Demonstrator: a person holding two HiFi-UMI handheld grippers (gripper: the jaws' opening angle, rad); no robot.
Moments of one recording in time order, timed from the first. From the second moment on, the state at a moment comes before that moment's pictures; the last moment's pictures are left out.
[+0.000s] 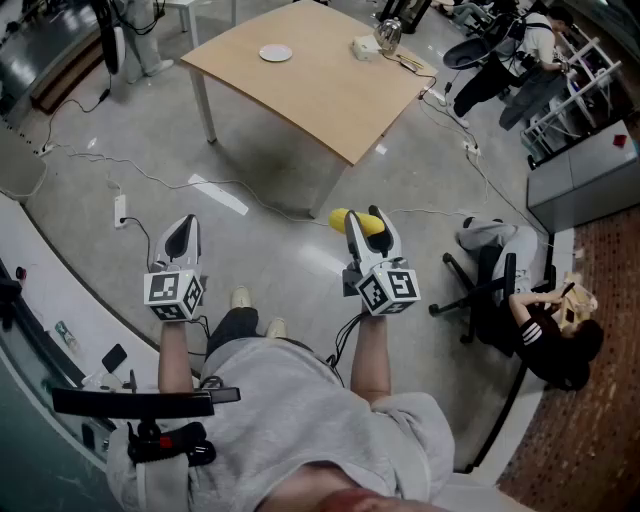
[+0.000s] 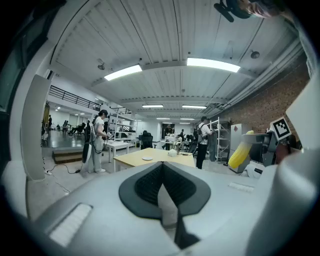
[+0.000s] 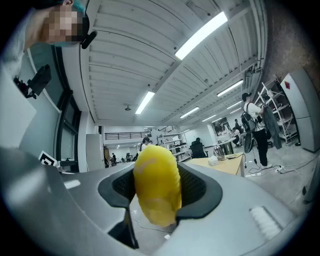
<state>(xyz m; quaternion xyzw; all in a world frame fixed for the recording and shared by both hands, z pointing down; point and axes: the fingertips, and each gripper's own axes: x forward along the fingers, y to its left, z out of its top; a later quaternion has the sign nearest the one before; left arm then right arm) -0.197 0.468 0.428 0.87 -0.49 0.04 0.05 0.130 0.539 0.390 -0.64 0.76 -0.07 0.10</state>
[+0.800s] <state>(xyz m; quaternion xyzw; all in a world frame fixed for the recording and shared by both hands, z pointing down) -0.170 0.419 0.421 0.86 -0.50 0.04 0.05 0.155 0.481 0.392 -0.62 0.77 -0.08 0.11</state>
